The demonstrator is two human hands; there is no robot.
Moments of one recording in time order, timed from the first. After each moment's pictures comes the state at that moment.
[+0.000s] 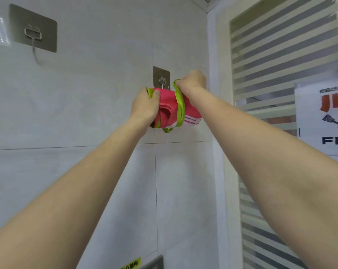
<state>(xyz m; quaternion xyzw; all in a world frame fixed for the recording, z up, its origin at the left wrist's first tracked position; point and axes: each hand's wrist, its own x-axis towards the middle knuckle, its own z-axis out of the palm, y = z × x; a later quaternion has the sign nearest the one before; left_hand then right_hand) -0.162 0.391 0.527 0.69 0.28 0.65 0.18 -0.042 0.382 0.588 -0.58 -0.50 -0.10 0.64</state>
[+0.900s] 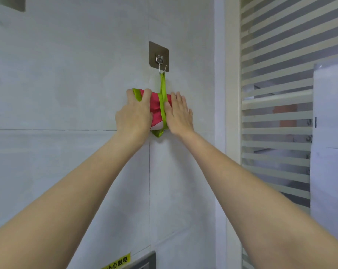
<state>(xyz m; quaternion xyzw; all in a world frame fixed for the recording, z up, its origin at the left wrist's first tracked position) -0.151 0.429 0.472 0.68 0.49 0.50 -0.23 -0.023 0.462 0.477 -0.58 -0.63 -0.14 0.49</state>
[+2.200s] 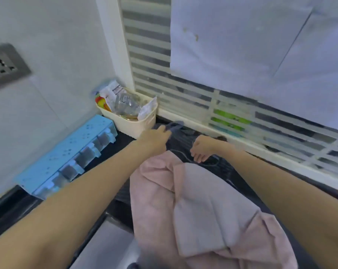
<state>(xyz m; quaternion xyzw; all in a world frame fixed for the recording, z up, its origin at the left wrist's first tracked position) 0.018 0.194 0.009 0.98 0.16 -0.12 -0.04 0.156 0.070 0.004 -0.83 -0.34 0.44 0.08</state>
